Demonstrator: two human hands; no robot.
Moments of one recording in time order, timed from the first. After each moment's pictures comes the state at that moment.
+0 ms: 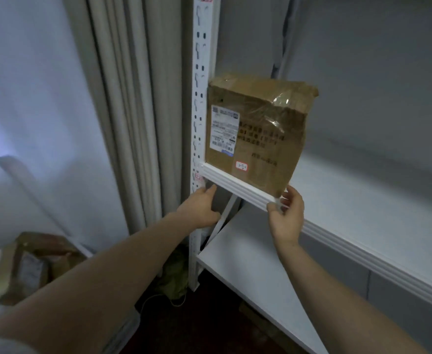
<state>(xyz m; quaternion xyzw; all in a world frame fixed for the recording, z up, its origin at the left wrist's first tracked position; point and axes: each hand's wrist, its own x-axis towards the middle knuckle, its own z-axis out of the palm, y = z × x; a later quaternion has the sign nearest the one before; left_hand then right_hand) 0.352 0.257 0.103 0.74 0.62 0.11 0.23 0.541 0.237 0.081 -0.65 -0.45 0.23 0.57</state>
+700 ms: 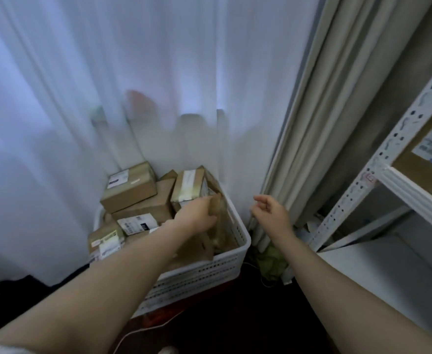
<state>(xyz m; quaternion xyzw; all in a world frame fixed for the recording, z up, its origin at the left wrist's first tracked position) 0.111 0.005 0.059 0.45 0.85 0.16 0.22 0.257 0.120 0.035 -0.43 -0.71 0.50 0.24</state>
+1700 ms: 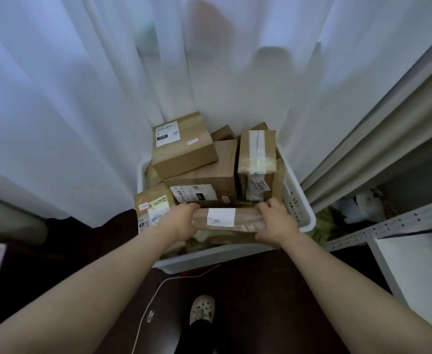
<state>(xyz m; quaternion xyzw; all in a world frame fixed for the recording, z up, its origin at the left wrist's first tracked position) -0.068 -0.121 -0.072 0.36 0.87 0.07 0.34 0.088 0.061 -0.090 -0.30 -0.92 0.14 -0.20</state>
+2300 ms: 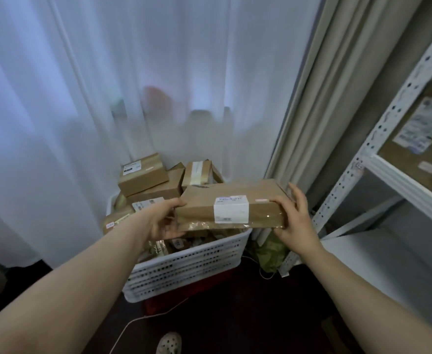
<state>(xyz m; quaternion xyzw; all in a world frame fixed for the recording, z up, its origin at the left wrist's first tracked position) 0.100 -0.126 0.059 -0.03 0.66 0.53 0.54 0.347 0.059 0.035 -0.27 -0.90 0.24 0.25</state>
